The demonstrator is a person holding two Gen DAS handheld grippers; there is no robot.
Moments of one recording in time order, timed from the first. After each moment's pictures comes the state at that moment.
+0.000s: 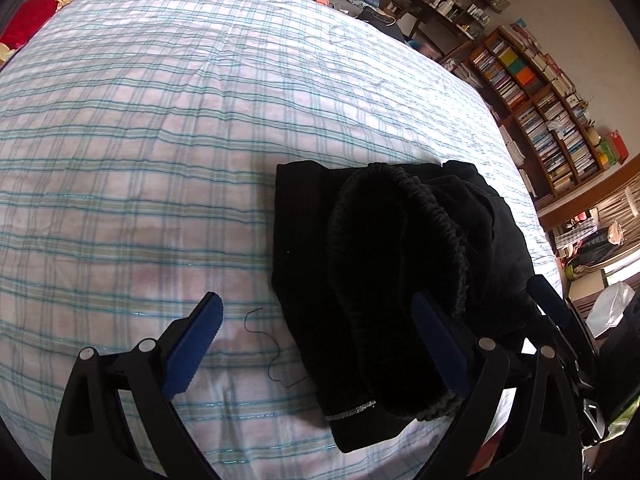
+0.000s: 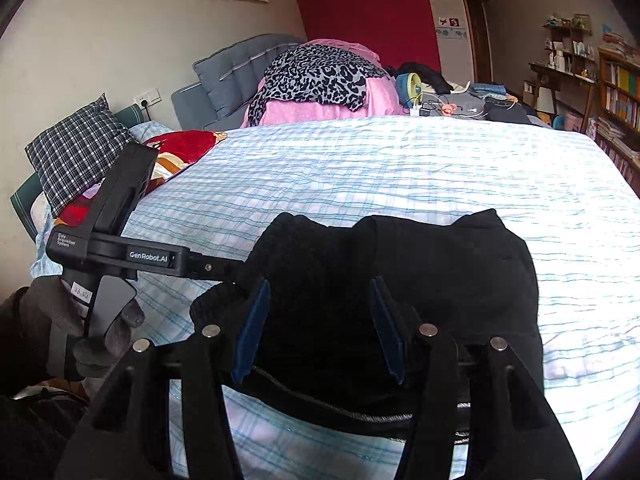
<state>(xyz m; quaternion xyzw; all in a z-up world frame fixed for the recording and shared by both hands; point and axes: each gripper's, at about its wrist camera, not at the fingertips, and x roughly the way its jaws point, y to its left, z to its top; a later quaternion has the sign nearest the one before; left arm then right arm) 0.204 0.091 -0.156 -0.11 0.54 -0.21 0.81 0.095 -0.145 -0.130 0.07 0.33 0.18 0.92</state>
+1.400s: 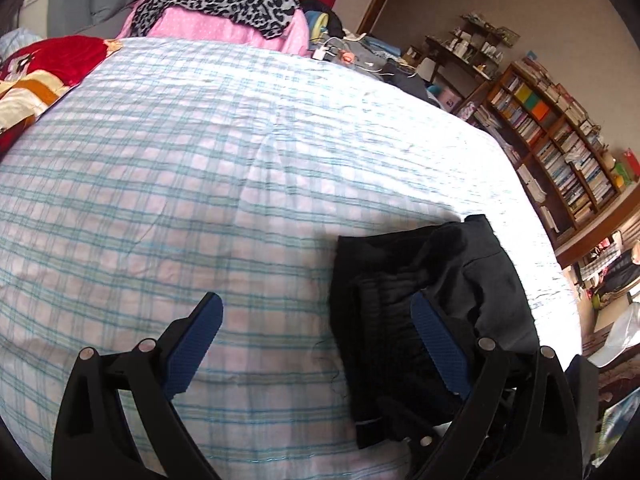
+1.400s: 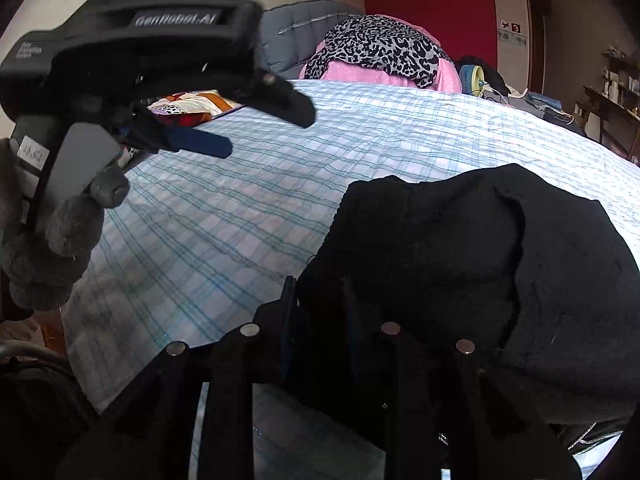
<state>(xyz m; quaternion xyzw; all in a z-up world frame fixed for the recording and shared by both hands) 0.195 0.124 -0.103 -0.09 0.47 -0.17 0.86 0.090 -0.037 -0.181 -0.01 0.36 0.25 0.90</state>
